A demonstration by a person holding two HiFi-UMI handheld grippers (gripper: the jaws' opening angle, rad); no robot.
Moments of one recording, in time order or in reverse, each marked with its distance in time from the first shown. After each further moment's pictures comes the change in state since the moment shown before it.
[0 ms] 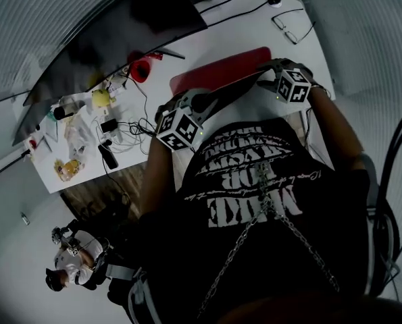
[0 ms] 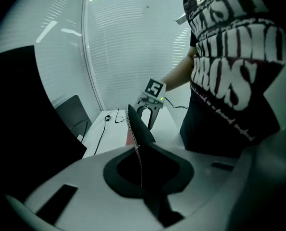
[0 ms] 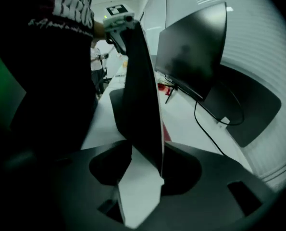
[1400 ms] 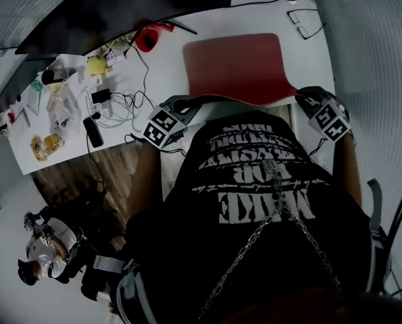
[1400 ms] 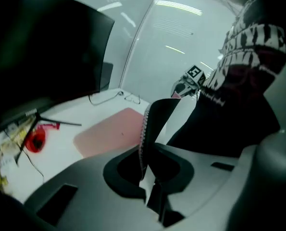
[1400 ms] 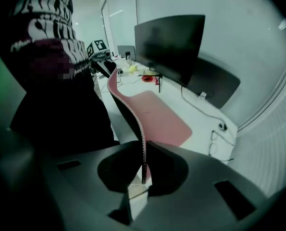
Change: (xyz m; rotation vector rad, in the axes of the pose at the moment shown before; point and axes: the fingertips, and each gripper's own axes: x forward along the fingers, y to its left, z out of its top) left arm -0.072 -0.074 -0.116 -0.571 -0.114 -0.034; right arm -0.119 0.099 0.032 0.384 0.207 -0.150
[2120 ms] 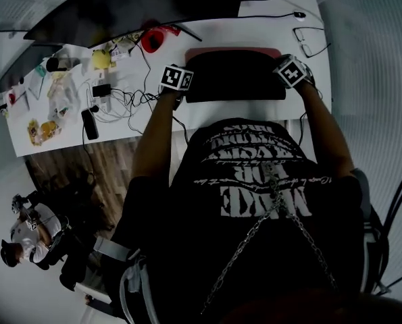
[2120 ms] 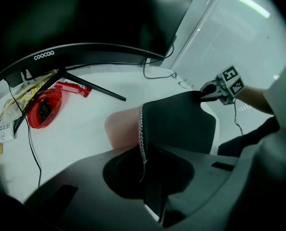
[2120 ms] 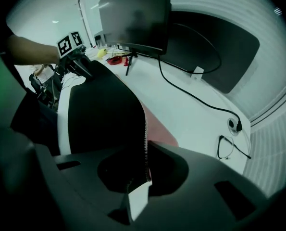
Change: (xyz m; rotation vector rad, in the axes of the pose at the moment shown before) left arm 0.075 0.159 -0.043 -0.437 0.152 0.248; right arm 0.162 -0.115 0.022 0.144 0.173 -0.041
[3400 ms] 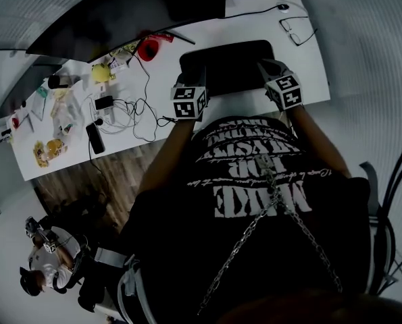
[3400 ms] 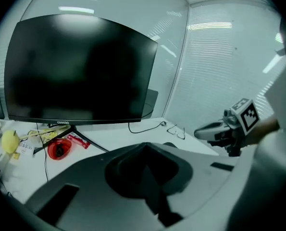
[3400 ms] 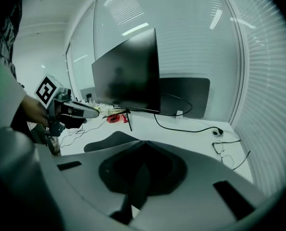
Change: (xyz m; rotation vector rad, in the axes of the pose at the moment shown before) left arm -0.070 -0.095 0.079 0.073 -0.574 0.166; right arm -0.085 0.051 0.051 0.313 -0.634 -0.139
